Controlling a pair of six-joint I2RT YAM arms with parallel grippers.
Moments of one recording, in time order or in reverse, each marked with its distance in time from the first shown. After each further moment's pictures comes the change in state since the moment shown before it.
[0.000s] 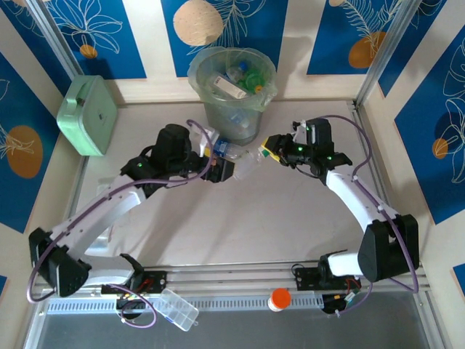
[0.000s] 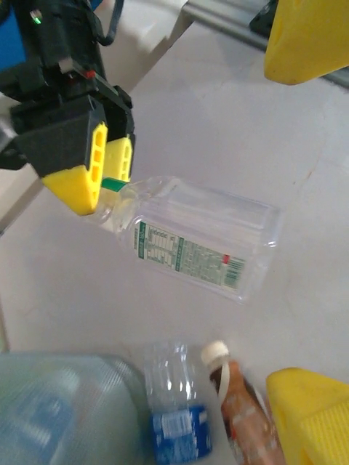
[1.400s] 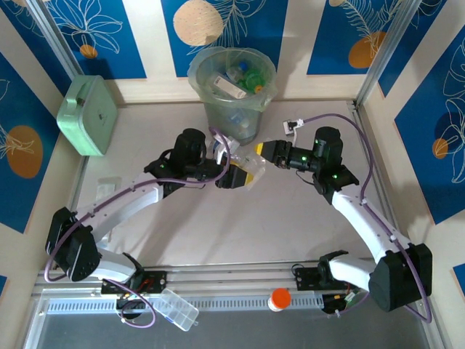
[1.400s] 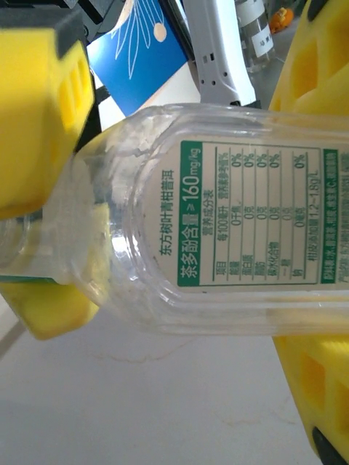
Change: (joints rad) left arm -0.044 0.100 -0.098 0.330 0.420 -0.163; right arm 0.061 -0.195 -0.139 0.336 -0.254 -0.017
